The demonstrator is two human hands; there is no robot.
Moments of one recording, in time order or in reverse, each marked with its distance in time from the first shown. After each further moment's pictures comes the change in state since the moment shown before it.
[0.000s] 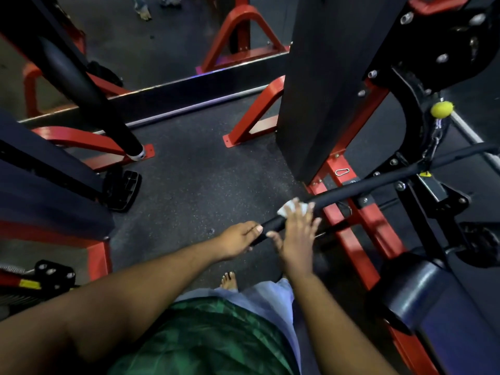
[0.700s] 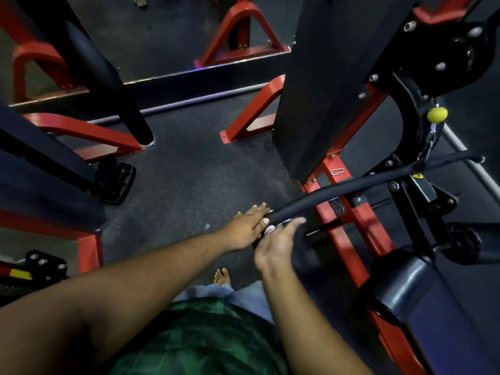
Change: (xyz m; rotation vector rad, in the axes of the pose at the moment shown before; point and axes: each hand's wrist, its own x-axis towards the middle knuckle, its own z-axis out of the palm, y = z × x) left_hand 0.000 0.005 -0.002 0.306 0.025 0.118; right_hand 0.004 -0.105 0.004 1.631 0.208 1.038
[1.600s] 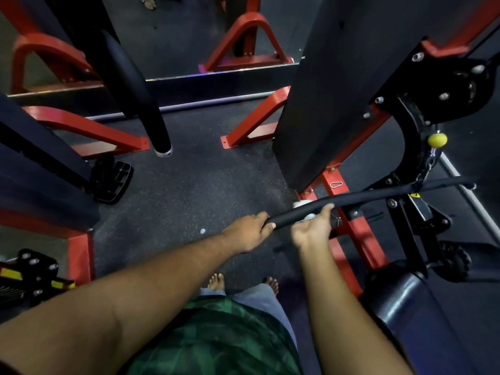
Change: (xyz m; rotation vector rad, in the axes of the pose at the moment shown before) left_hand 0.004 -0.005 -0.022 0.091 0.080 -0.032; right_hand 0.059 -0.083 0.016 0.065 0.051 -0.089
